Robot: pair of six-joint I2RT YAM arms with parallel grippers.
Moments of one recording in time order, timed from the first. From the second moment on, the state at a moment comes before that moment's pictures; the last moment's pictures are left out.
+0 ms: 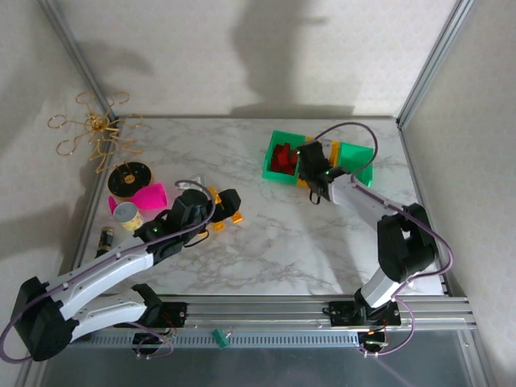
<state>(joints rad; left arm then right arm) -0.71 1.04 0.72 -0.20 -0.23 -0.90 0.47 1.67 1.17 -0.31 0.44 0.48</state>
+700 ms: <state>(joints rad) -0.71 1.12 0.78 -0.12 -0.18 -0.85 0.36 1.86 1.38 -0.28 0.33 0.37</state>
